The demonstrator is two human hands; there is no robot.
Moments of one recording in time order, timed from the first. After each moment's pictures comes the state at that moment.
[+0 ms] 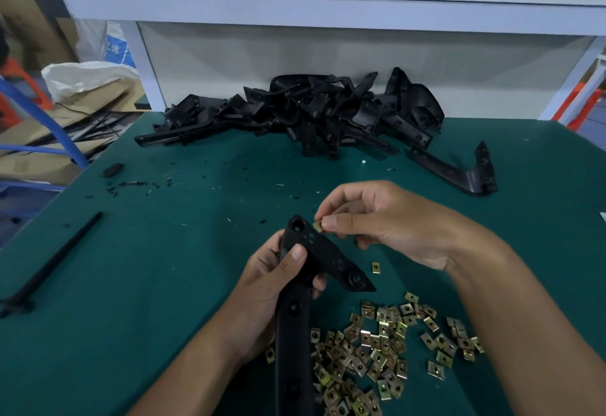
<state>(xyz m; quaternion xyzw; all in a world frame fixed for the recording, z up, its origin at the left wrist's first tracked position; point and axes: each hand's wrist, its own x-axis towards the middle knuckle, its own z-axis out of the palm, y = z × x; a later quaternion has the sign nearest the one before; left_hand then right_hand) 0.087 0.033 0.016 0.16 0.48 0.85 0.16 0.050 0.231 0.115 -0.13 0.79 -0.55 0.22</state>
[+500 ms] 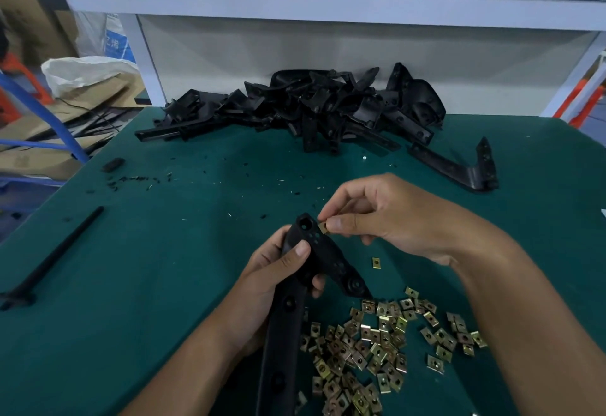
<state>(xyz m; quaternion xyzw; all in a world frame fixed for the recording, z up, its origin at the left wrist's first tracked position) 0.085 0.030 0.012 0.16 0.47 0.85 0.18 0.053 0.232 0.119 -0.15 0.83 -0.50 0.19</state>
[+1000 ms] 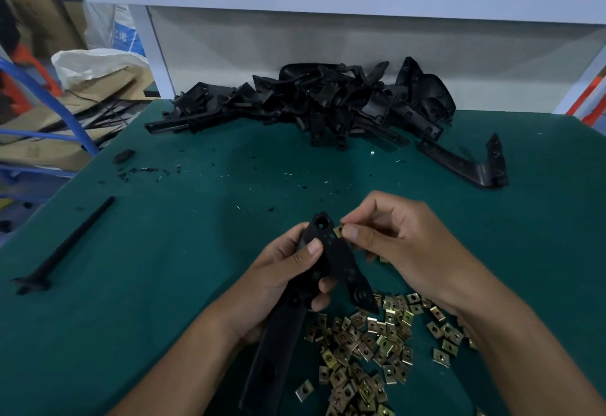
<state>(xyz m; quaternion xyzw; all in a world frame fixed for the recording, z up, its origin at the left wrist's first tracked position) 0.086 0.027 0.017 0.19 0.42 0.85 0.26 0.092 0.227 0.092 -0.14 0.82 -0.56 0.06</state>
